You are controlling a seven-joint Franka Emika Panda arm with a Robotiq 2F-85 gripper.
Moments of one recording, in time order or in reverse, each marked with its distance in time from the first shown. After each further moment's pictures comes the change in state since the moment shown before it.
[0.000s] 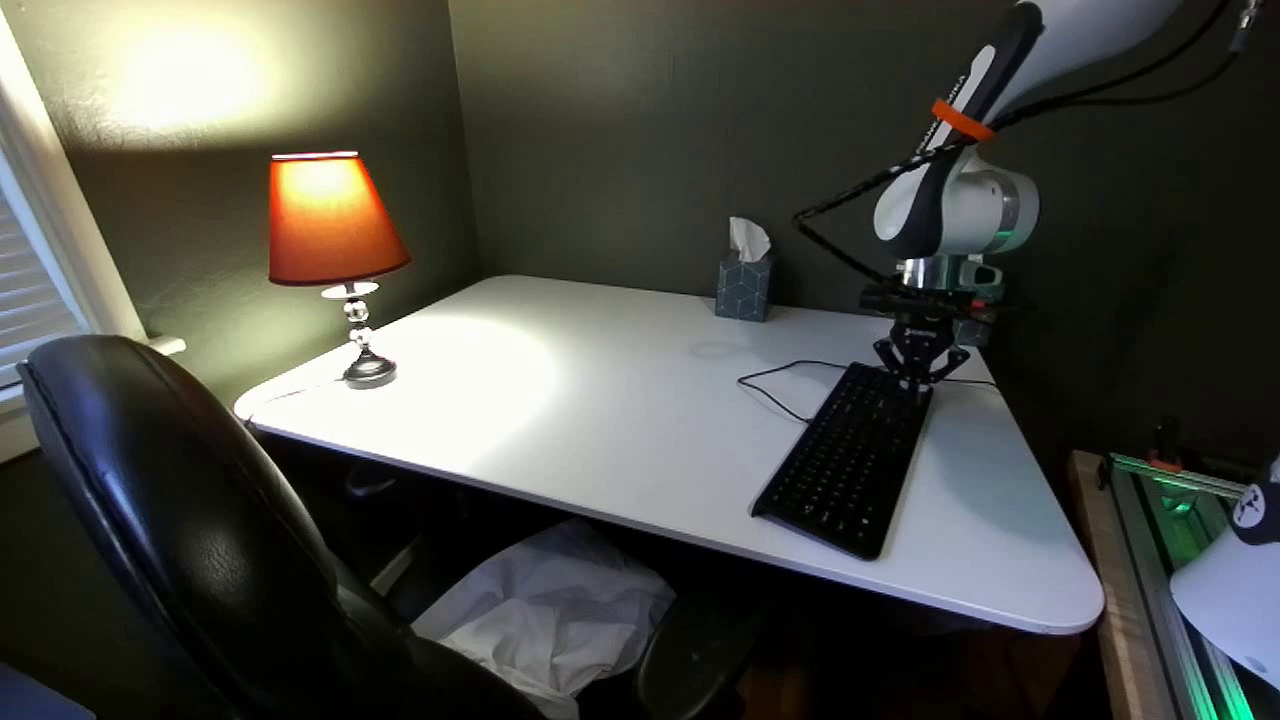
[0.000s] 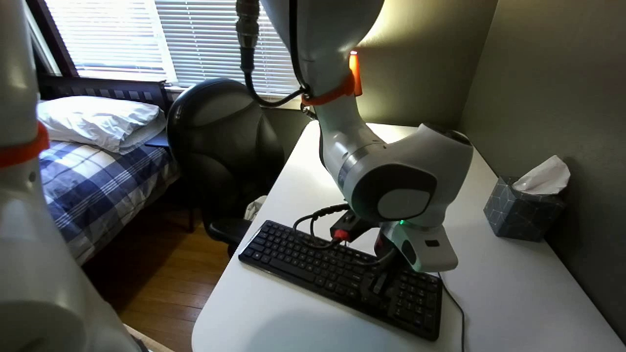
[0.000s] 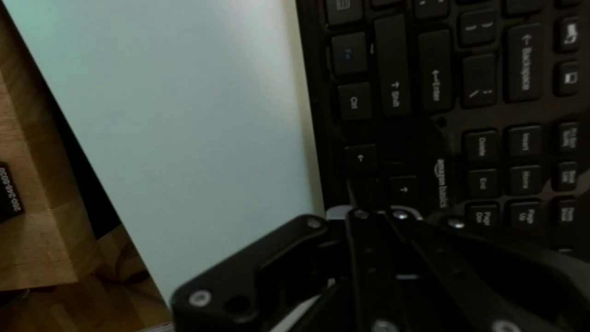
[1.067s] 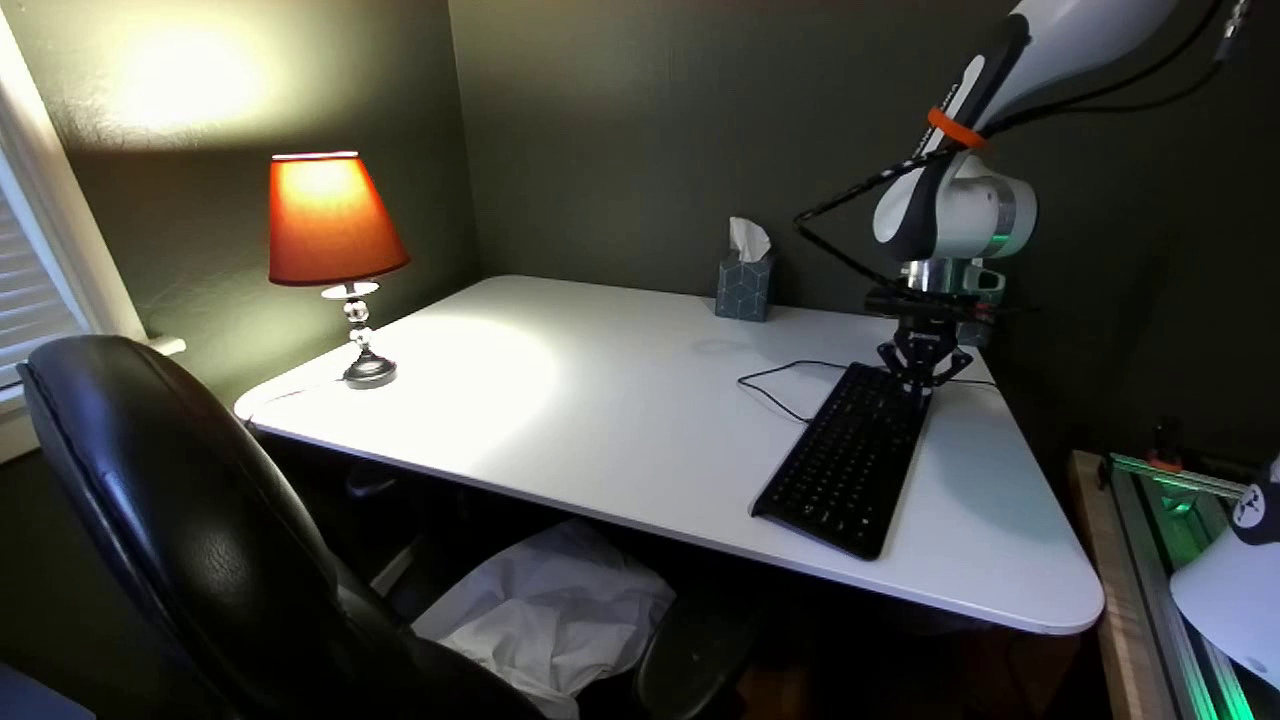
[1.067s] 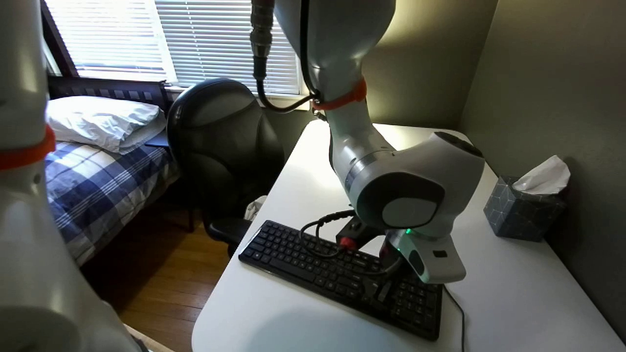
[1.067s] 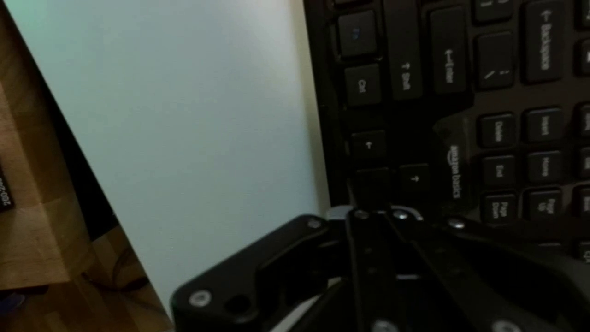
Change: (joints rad) arm -0.025 0.034 0.001 0.022 0.057 -0.011 -0.076
